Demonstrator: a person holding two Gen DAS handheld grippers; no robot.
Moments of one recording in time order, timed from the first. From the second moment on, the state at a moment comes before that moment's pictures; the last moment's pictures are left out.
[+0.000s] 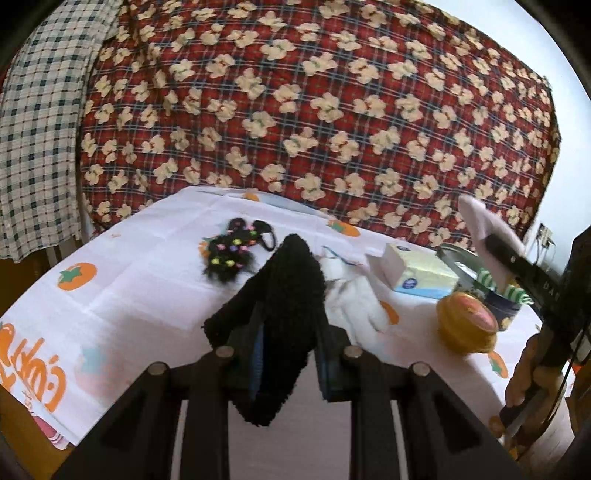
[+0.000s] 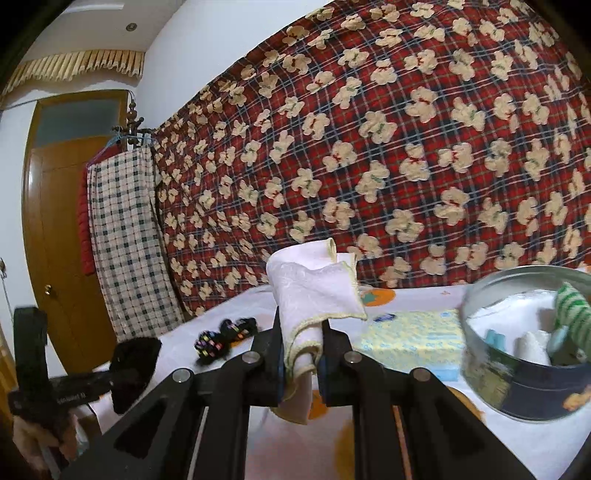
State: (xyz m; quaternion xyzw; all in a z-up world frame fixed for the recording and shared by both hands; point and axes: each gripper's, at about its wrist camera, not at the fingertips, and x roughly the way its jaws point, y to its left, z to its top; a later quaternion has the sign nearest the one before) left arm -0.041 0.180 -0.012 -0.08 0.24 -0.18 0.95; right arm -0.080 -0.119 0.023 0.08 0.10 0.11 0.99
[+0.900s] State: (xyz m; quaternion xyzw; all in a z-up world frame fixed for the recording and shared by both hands) left arm -0.065 0.011 0.045 -0.03 0.18 -0.34 0.92; right arm -0.158 -0.285 0.051 0.08 0.05 -0.07 0.99
